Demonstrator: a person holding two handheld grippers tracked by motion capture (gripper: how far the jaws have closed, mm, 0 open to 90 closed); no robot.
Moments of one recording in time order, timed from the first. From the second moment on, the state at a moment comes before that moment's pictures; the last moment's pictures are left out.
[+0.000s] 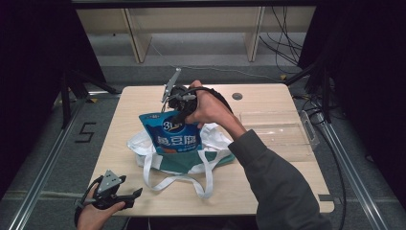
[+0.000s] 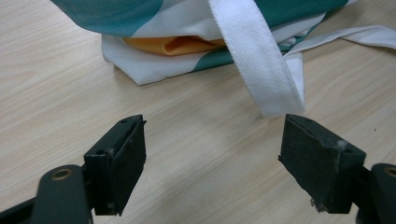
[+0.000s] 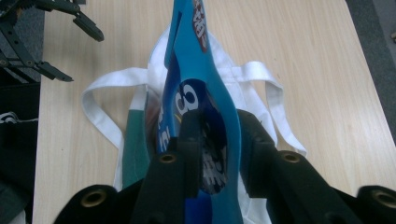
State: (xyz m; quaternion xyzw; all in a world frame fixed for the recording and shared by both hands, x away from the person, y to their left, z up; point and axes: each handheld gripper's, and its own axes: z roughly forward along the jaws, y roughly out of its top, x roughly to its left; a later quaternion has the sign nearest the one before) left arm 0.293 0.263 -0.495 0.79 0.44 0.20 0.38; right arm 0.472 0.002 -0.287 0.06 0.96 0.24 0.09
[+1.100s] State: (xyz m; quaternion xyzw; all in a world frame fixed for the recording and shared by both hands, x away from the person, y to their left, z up) left arm 0.293 0.264 -0.496 0.80 0.43 0.20 0.37; right arm 0.467 0.012 -0.257 0.01 0.97 0.22 0.11
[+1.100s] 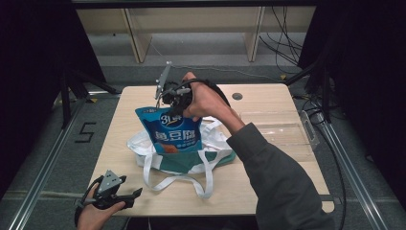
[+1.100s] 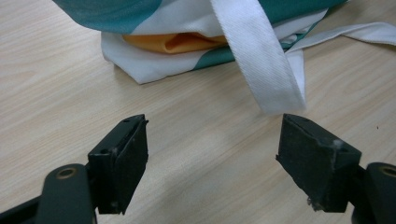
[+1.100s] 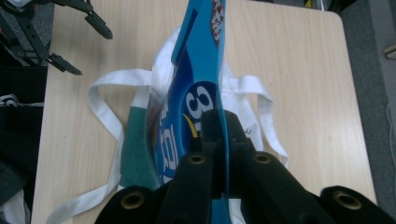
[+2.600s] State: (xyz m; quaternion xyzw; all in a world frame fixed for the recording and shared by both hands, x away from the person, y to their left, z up) left arm 0.295 0.266 -0.496 0.80 0.43 0.20 0.36; right arm 0.455 -0.150 -0.170 0.11 0.95 0.21 0.21
